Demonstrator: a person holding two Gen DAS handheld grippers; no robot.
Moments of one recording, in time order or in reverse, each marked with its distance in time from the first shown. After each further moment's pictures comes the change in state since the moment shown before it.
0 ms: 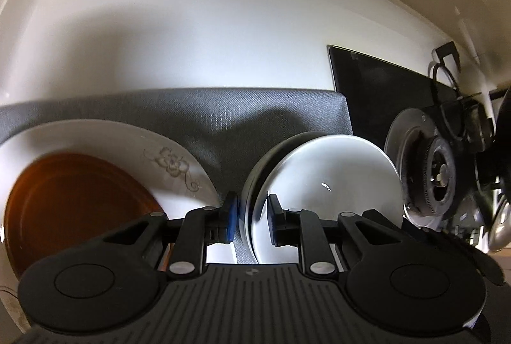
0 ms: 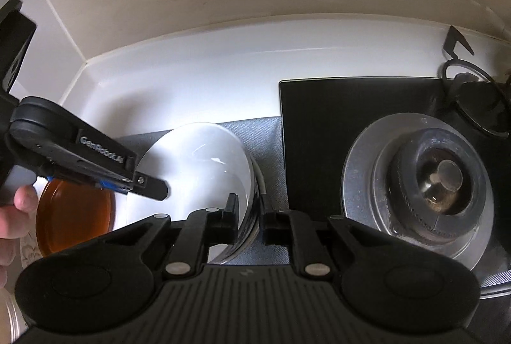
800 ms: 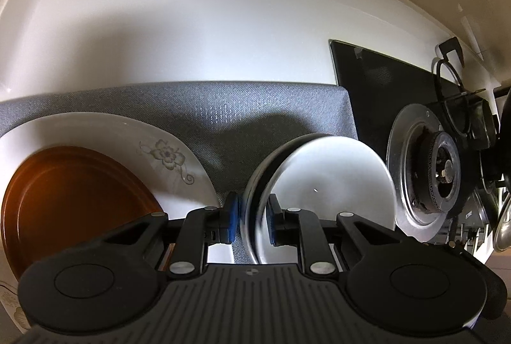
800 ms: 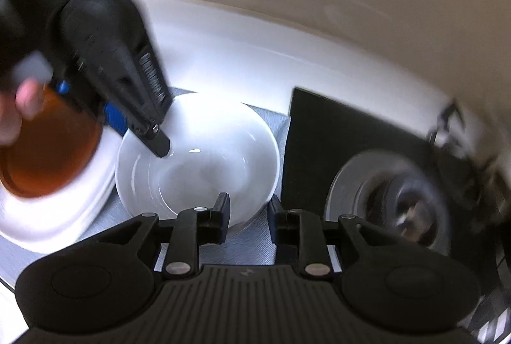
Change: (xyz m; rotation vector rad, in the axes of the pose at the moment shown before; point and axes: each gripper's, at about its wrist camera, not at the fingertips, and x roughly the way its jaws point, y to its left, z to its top) left arm 0.003 -0.008 -0.007 0.018 -0.007 0.035; right arm -0.004 0.034 -0.019 -0.246 0.012 -0.108
